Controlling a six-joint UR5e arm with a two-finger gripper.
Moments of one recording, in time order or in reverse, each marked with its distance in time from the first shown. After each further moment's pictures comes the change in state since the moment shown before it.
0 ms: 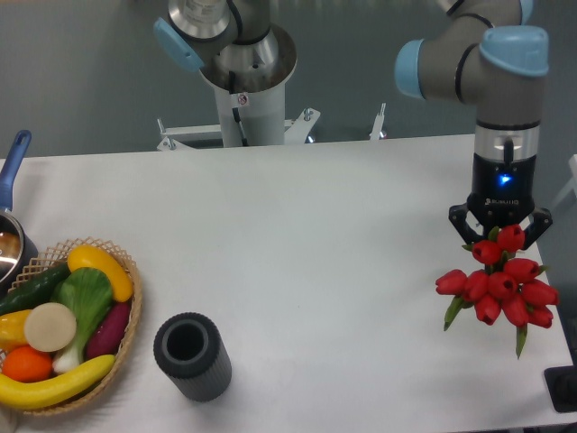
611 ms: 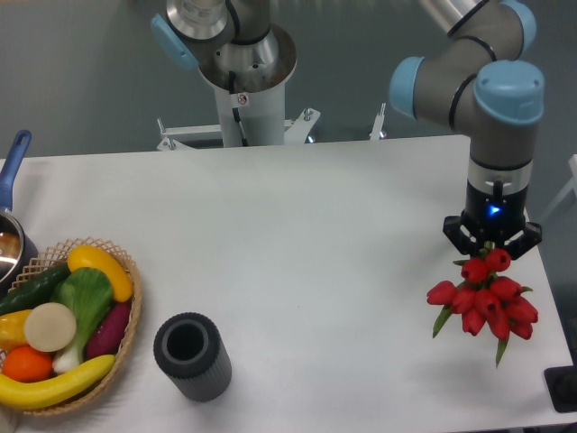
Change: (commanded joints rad) arm -0.068 -0.040 0.123 -0.287 0.164 0.035
